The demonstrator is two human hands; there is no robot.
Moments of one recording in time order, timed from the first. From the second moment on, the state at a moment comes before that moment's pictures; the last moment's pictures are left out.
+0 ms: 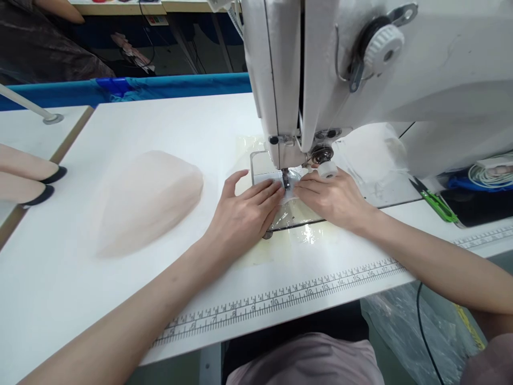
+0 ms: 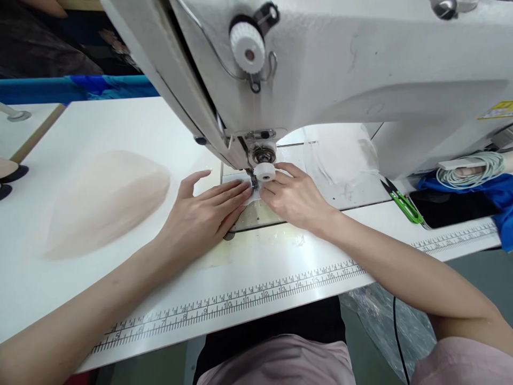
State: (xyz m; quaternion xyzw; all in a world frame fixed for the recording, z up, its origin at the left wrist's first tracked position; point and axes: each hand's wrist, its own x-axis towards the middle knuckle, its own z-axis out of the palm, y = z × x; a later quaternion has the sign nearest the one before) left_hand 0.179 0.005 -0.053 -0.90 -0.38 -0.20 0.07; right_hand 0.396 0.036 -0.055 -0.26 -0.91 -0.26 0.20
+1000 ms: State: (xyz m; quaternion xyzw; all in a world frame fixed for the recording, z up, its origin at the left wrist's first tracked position) left_hand 0.170 0.002 -0.040 -0.88 -0.37 -0.23 0.18; right_hand 0.389 0.017 -0.052 -0.27 -0.92 -0.16 0.25
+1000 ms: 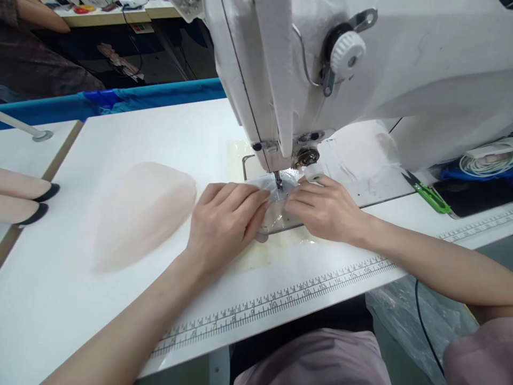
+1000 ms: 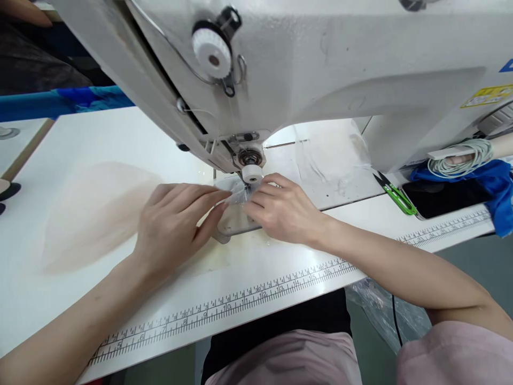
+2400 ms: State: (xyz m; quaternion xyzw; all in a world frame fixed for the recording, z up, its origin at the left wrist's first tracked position) left_hand 0.184 -0.008 -0.055 -0.91 -0.35 -0.16 0.12; right_hand 0.394 0.027 -0.057 -0.35 -0.90 -0.16 0.18
